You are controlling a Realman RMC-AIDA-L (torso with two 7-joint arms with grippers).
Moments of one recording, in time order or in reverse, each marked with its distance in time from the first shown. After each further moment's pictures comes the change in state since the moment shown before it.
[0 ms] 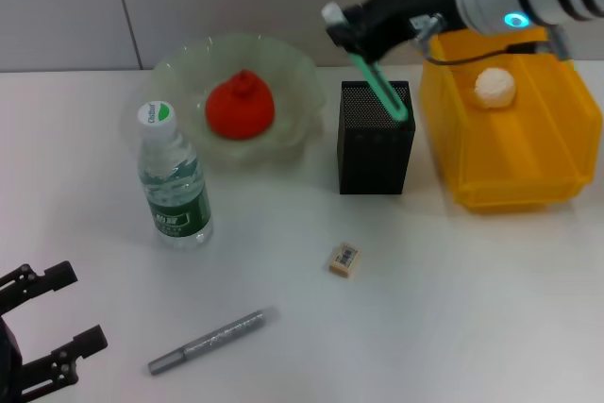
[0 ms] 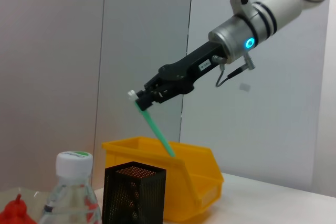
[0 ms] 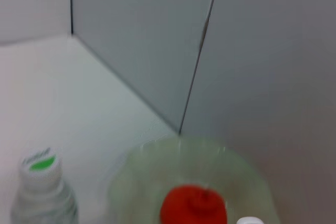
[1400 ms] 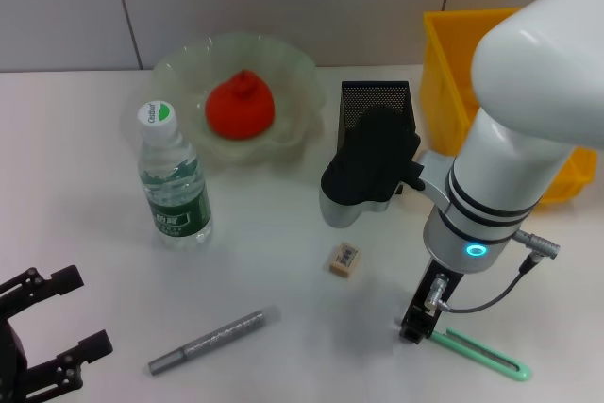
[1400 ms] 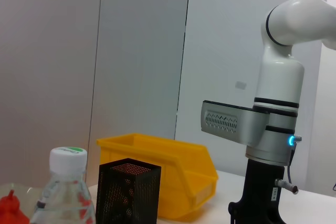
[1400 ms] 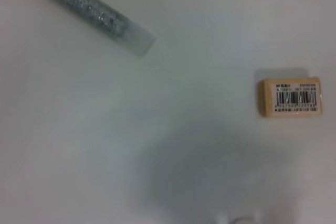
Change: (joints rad) left arm -0.003 0.002 0.015 0.000 0.003 -0.002 -0.010; right arm 0.165 0.008 -0.452 0.439 -0.103 -0.324 0.272
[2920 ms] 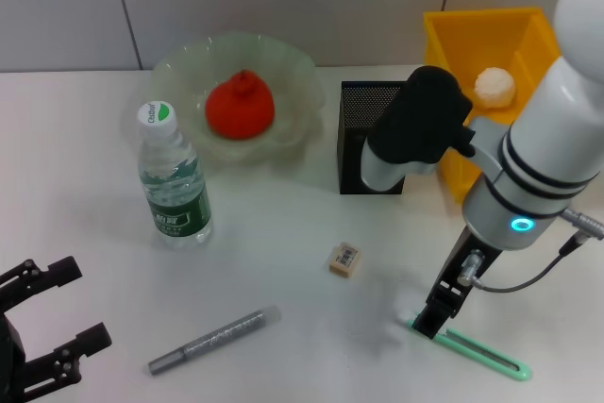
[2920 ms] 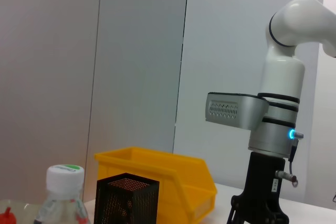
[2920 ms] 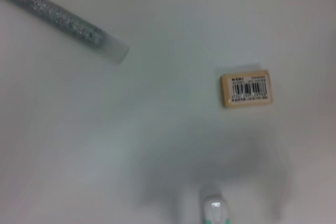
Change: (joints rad) left arm -0.001 -0.002 0.002 0.000 -0.028 0.020 -0.002; right arm -0.090 -0.004 0.169 -0.170 -0.065 -0.128 -0.052
